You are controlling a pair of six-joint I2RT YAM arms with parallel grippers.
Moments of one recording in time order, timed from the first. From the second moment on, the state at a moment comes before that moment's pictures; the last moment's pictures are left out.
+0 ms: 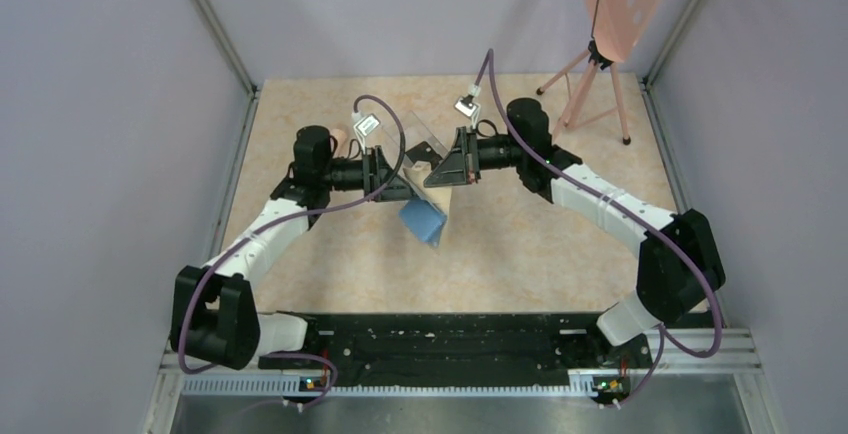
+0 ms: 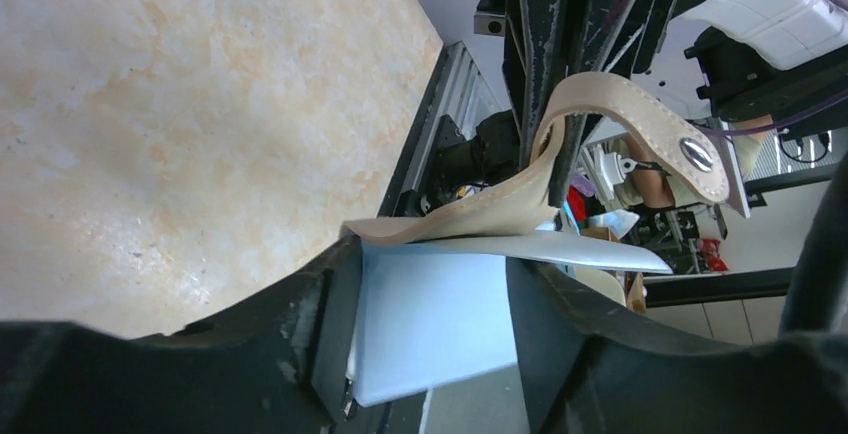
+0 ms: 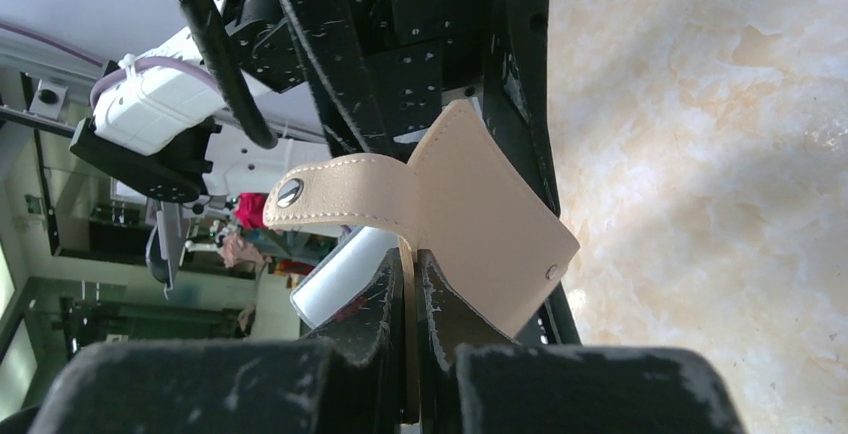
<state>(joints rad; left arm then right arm) -0.25 1.31 0.84 0.16 1.18 -0.70 0.57 1.53 1.15 0.14 -1.00 0.83</state>
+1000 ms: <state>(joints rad) -0.24 1.29 0.91 0.07 1.34 -0.58 0.57 1.62 1.09 0.65 -1.17 1.19</state>
